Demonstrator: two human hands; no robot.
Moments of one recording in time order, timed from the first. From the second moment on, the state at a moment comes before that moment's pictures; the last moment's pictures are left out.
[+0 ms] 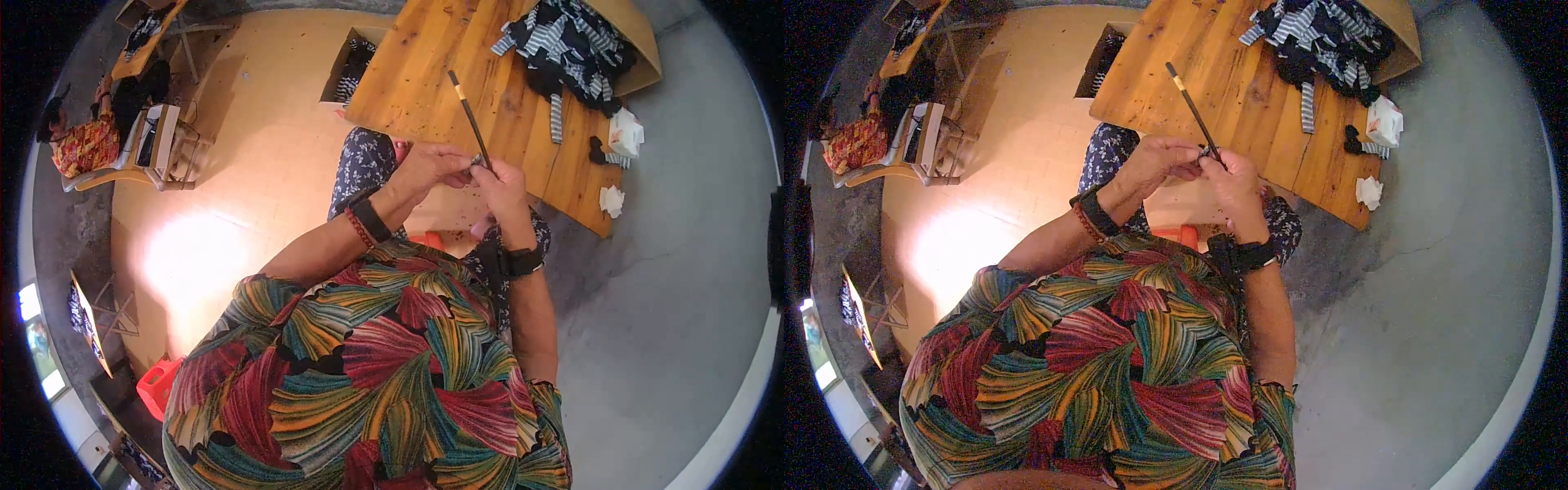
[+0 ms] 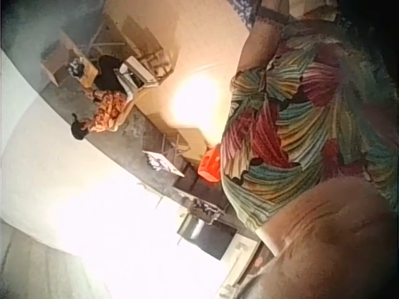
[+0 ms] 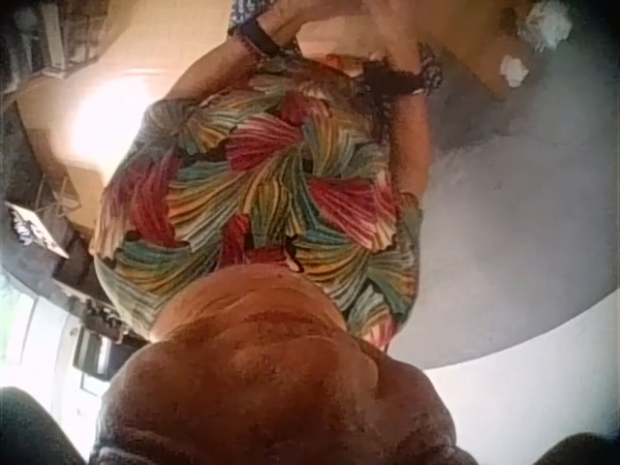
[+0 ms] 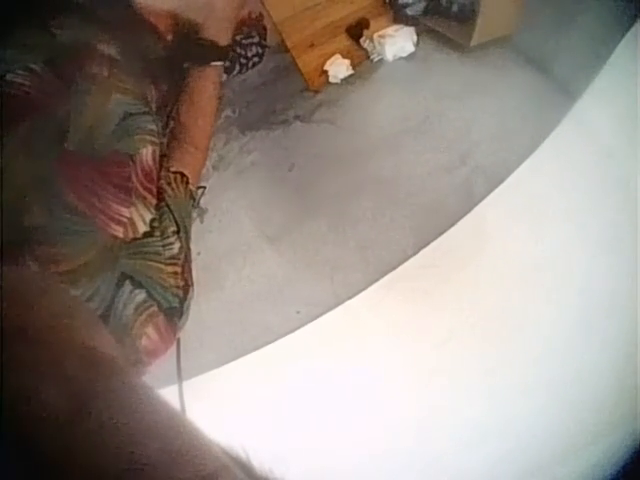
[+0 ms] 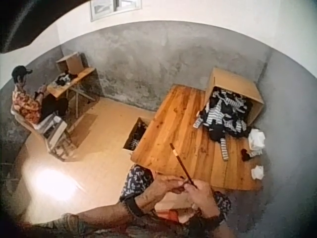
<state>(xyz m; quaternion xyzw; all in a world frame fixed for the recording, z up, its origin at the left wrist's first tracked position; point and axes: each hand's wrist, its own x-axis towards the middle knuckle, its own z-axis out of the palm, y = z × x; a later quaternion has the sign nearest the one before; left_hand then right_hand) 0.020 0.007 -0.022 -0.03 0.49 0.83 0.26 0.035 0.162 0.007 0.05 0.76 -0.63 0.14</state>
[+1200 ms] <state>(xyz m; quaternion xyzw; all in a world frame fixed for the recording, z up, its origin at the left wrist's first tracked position) 0.033 0.005 -0.004 -0.03 0.59 0.78 0.22 0.036 0.153 0.014 0.06 0.73 -0.67 0.10</state>
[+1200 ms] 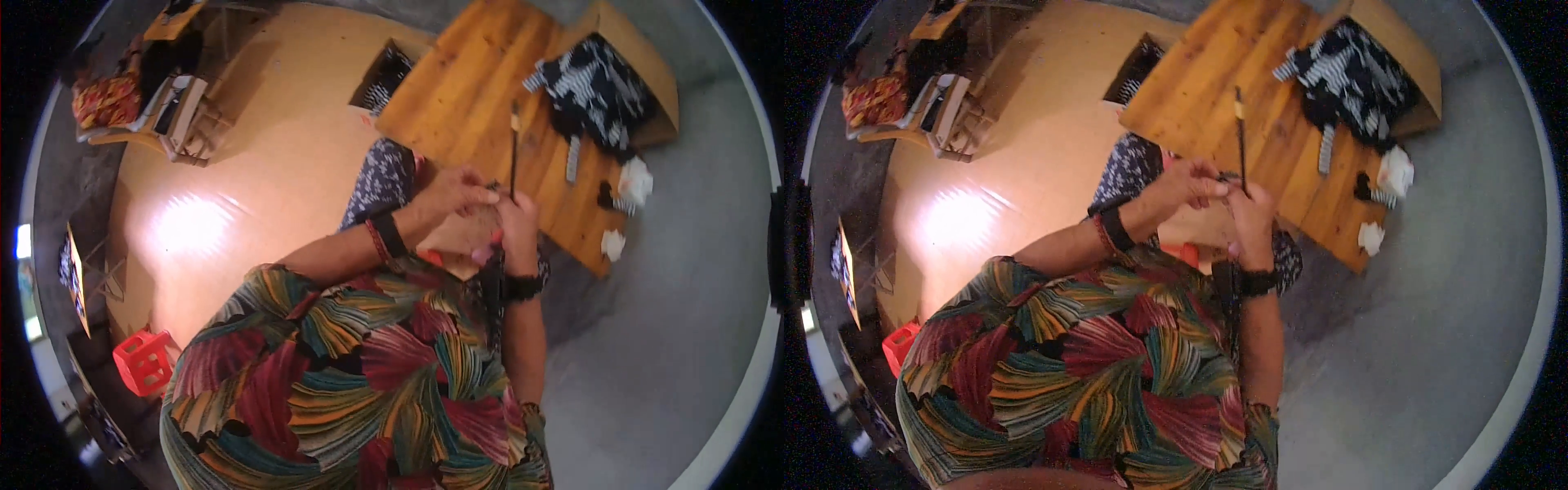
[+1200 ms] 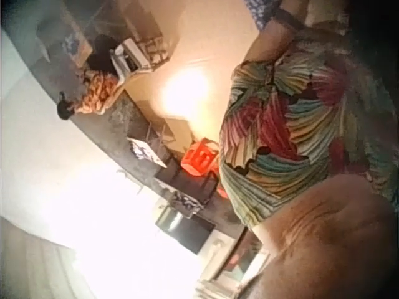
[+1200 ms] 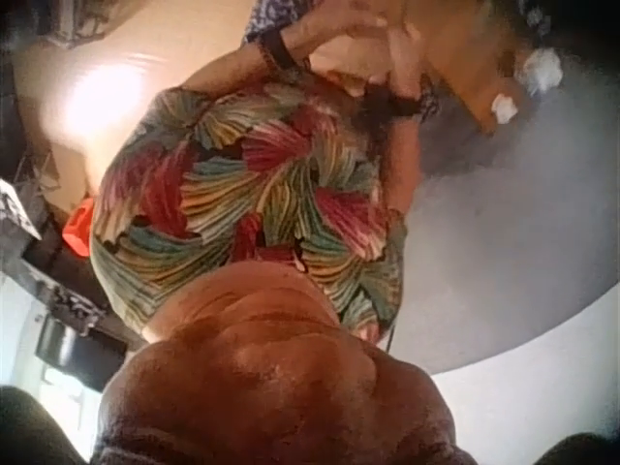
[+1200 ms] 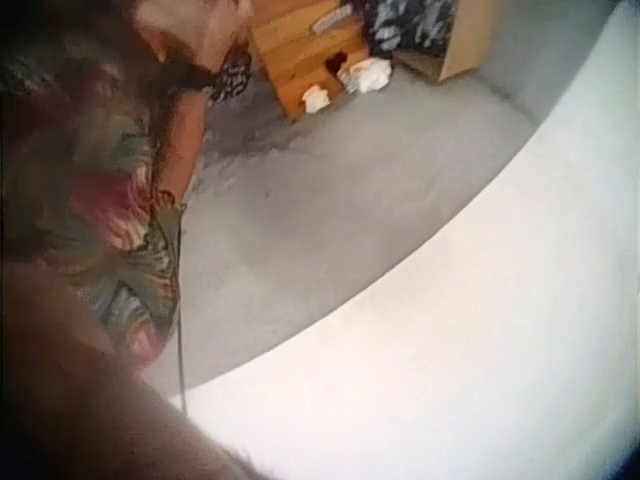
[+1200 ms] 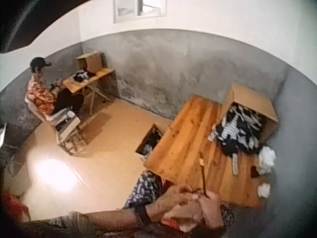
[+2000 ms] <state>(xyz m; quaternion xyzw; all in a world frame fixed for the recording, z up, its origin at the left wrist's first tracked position) 0.027 0.004 -0.029 -0.12 0.60 0.74 0.30 0.053 0.156 -0.010 0.09 0.71 -0.69 0.14</state>
